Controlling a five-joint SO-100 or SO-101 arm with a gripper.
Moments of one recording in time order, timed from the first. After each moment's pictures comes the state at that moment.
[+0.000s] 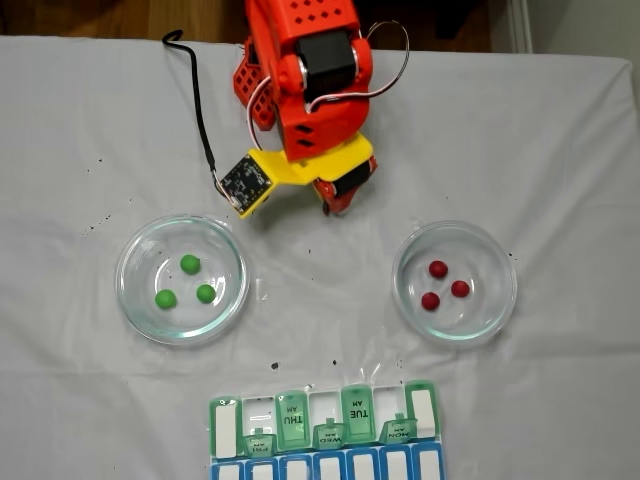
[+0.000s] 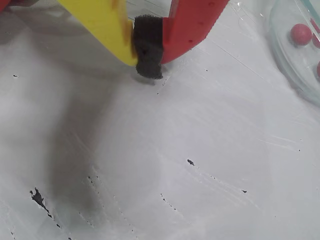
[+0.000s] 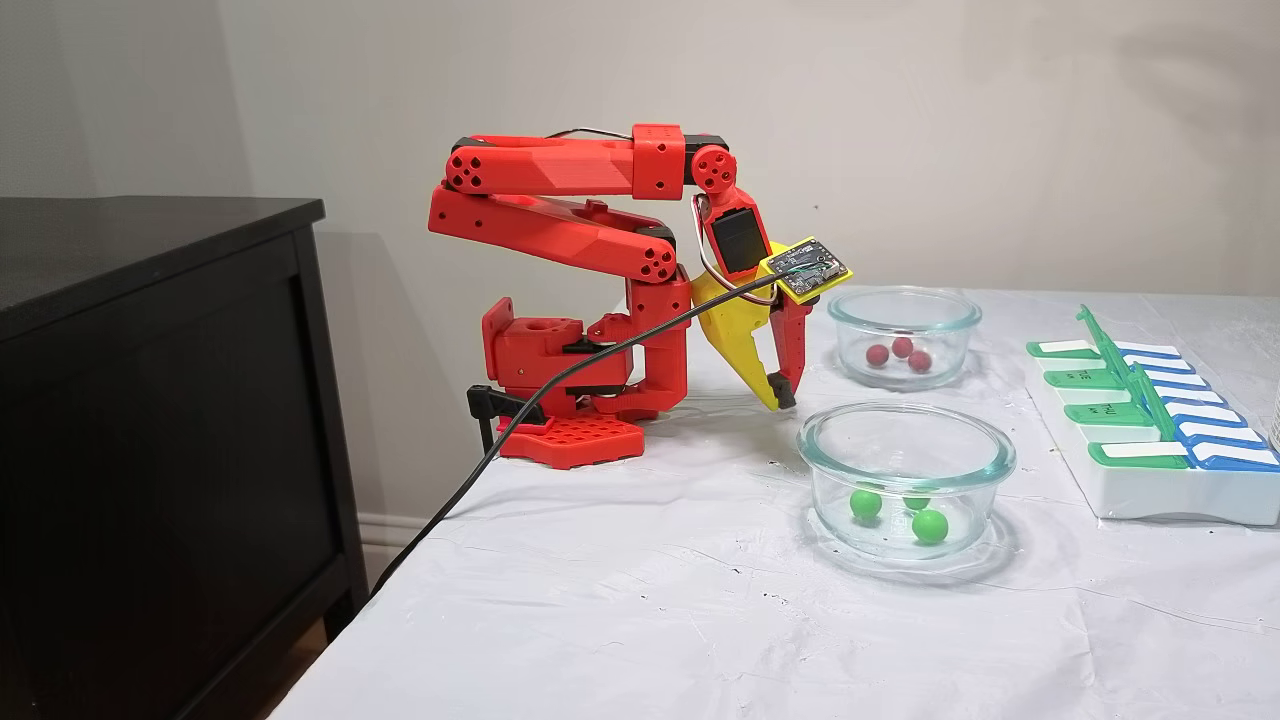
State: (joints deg) arm -14.9 182.5 172.4 65.1 -23.9
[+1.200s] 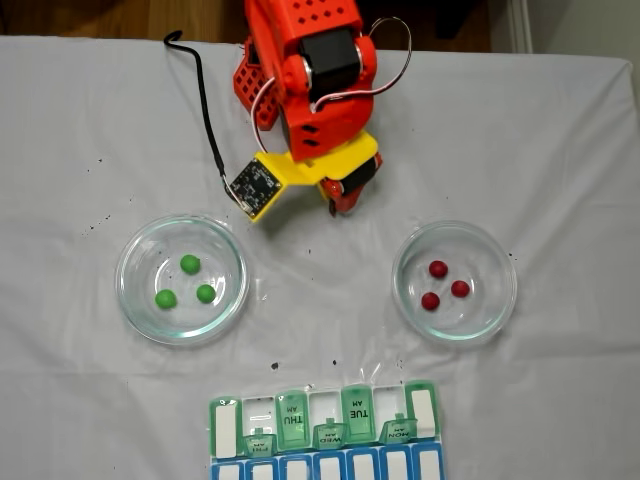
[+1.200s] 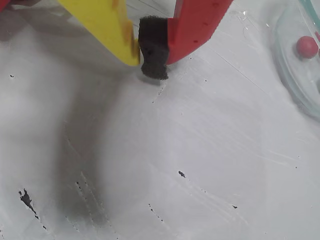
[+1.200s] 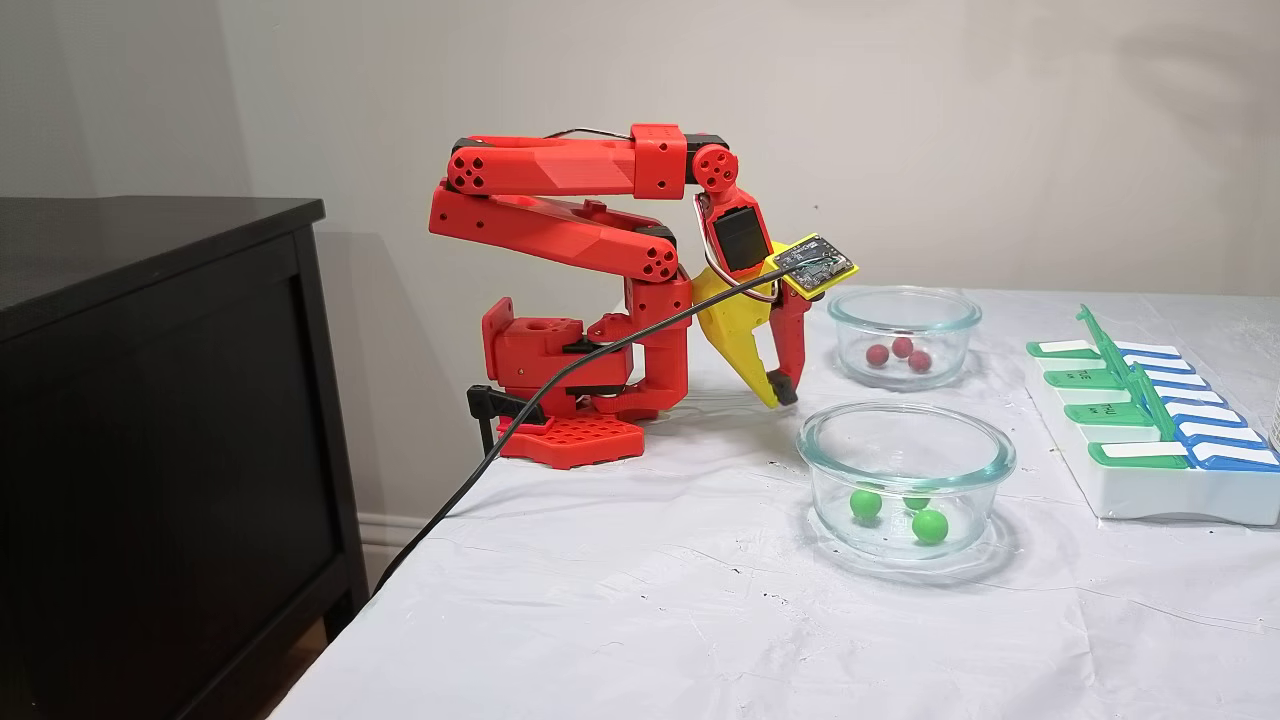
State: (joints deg) arm -17.2 182.5 172.4 65.1 -25.4
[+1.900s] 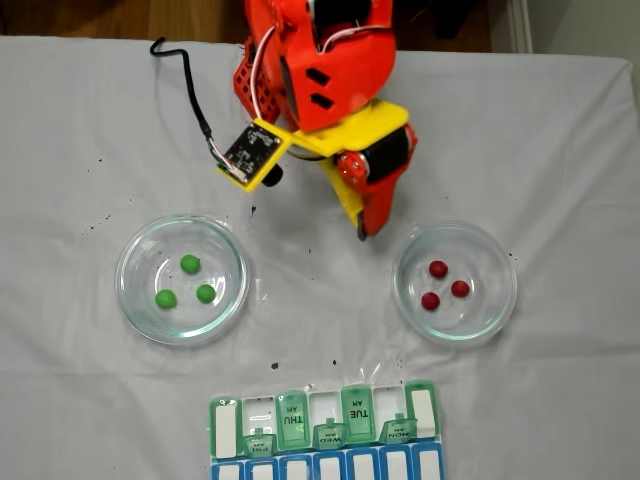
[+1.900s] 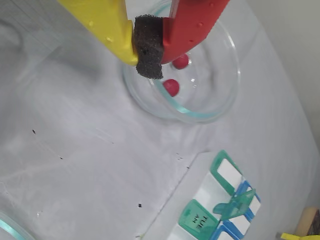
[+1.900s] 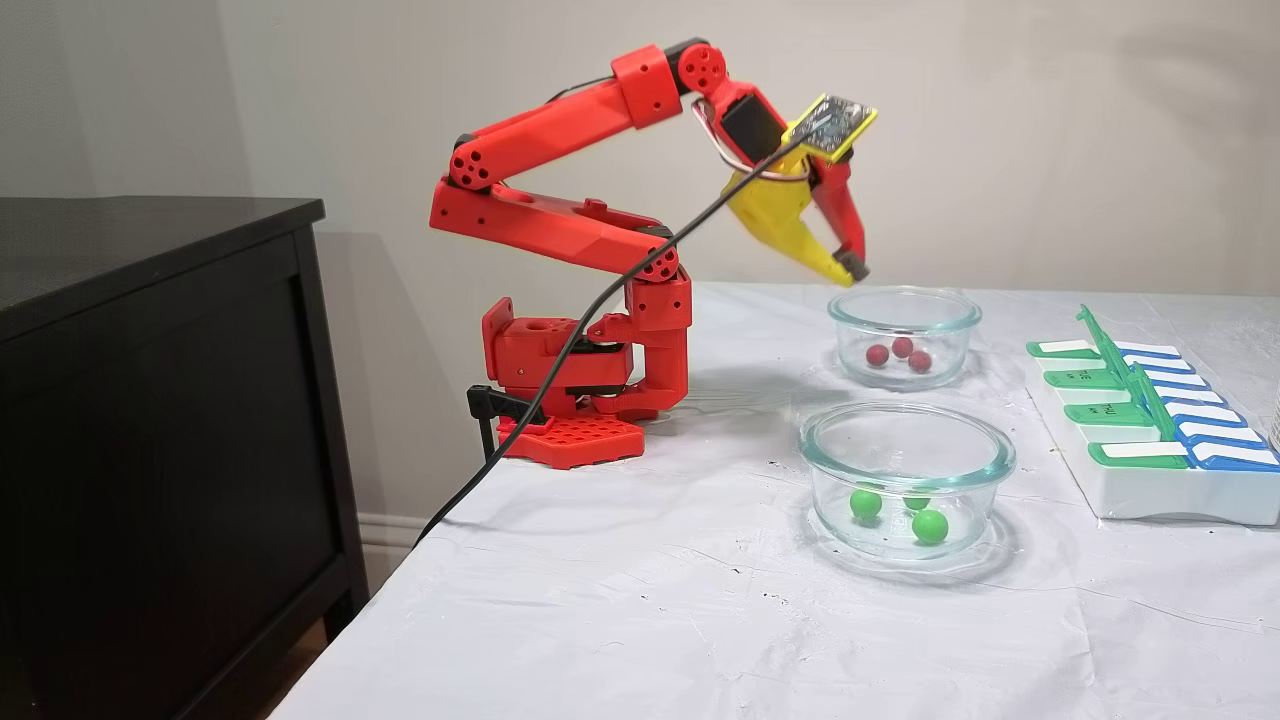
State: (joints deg) arm -16.7 169.7 144.1 65.7 -24.6
